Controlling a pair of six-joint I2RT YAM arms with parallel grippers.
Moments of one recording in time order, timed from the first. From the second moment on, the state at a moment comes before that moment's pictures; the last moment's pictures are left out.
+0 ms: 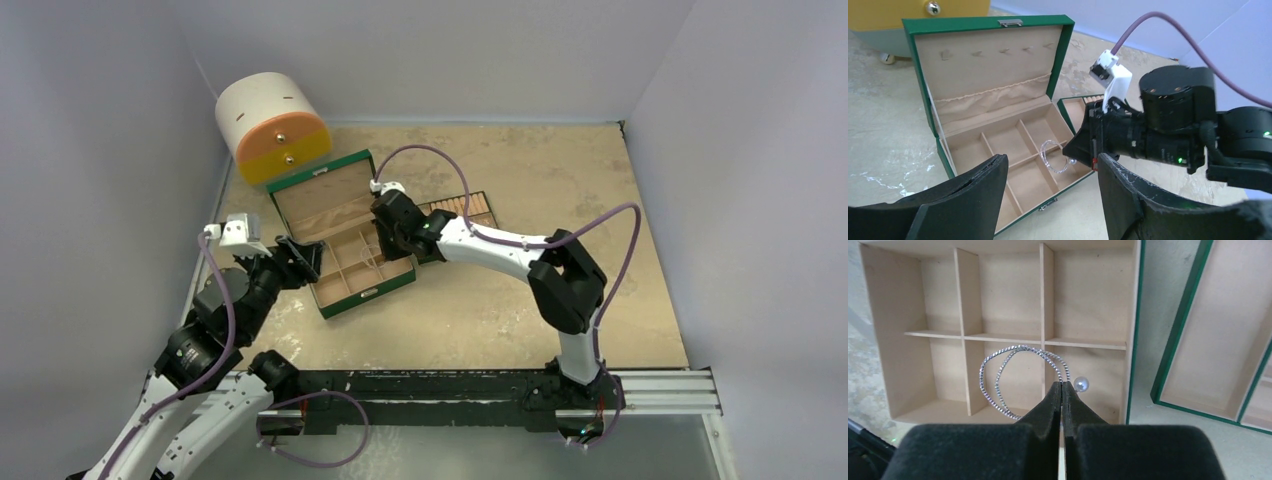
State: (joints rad) left arm -0.62 0.40 0.79 -0.57 -0.40 -0.50; right arm 0.94 1.93 1.50 -0.41 0.16 0.52
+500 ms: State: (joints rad) left arm -0.62 0.39 0.79 -0.57 -0.43 -0.51; right arm 0.96 1.98 1.45 -0.42 0.25 0.51
